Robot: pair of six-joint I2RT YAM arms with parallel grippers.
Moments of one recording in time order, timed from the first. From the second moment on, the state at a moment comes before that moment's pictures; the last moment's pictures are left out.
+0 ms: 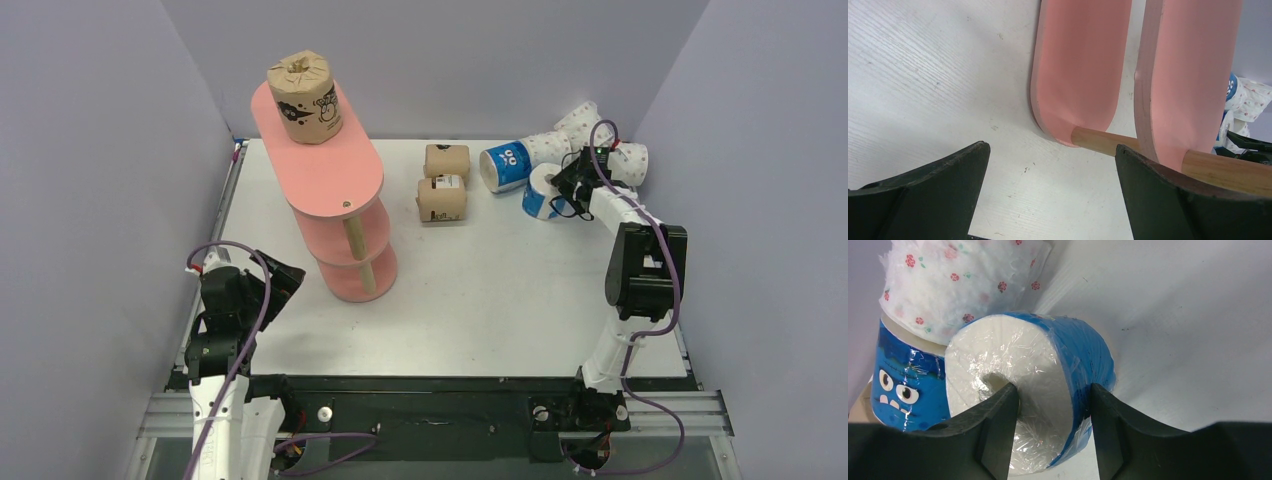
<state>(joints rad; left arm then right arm) 0.12 0.53 0.64 -0.74 0.09 -0.82 -0.06 1.93 1.39 -0.20 0.10 0.76</state>
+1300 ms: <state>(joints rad) 0.12 0.44 0.54 -0.68 0.21 -0.90 0.87 1.15 0.82 -0.53 0.17 0.45</state>
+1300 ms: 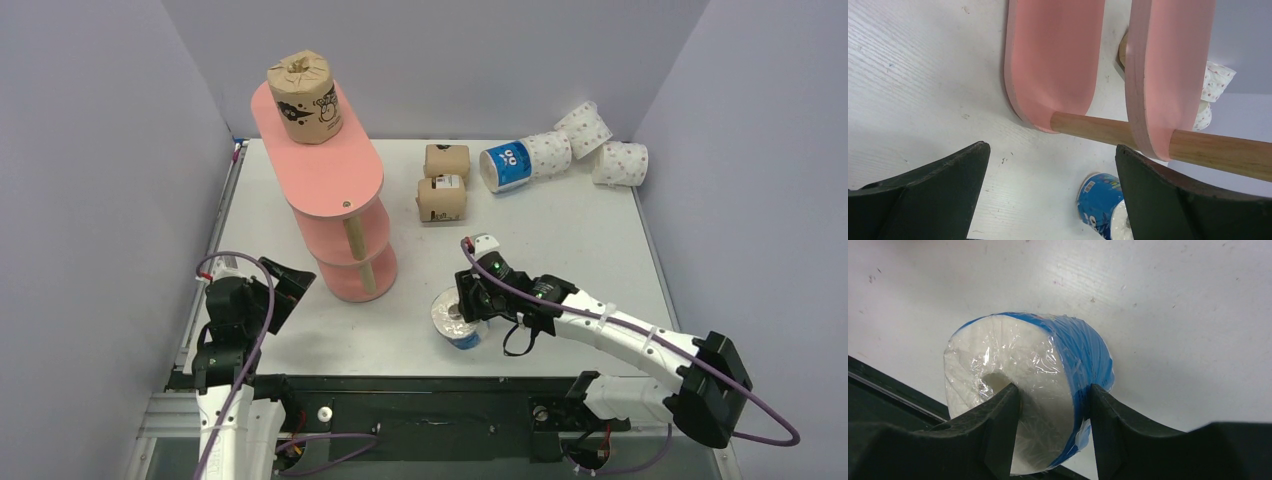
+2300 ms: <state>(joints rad) 0.12 0.46 0.53 -0.65 0.21 -0.90 0.90 1.07 0.78 -0.53 0.19 0.59</state>
